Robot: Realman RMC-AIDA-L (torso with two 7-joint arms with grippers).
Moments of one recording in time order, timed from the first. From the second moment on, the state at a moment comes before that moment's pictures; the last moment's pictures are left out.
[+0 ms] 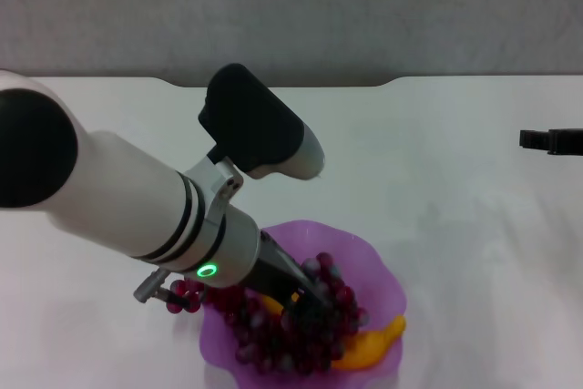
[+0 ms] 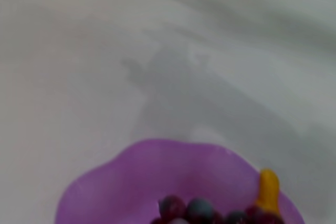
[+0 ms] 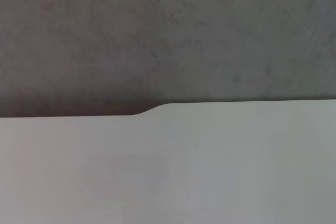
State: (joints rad) left arm -0.55 -2.03 -1.28 -1.50 2.42 -1.26 0.33; right arm 0.45 2.01 -1.22 -1.06 0.73 0.76 -0.49
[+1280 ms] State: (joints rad) left arm -0.25 -2.03 -1.61 -1.31 1.93 -0.27 0.94; right arm 0.44 2.01 -1.21 -1.02 0.73 0.69 -0.49
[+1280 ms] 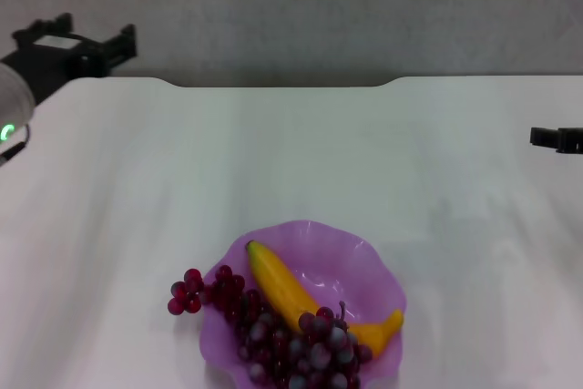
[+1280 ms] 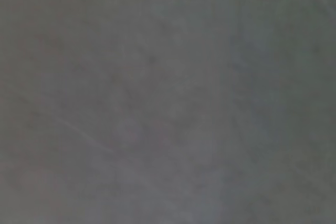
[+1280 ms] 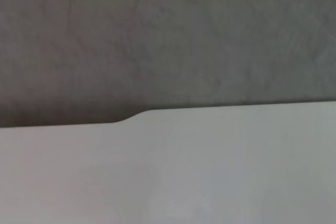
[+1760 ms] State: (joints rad) left arm -0.21 -2.03 -1.66 -1.28 1.44 -0.23 1.35; right arm 0.43 2.01 -1.22 -0.99 0.76 0.62 -0.49
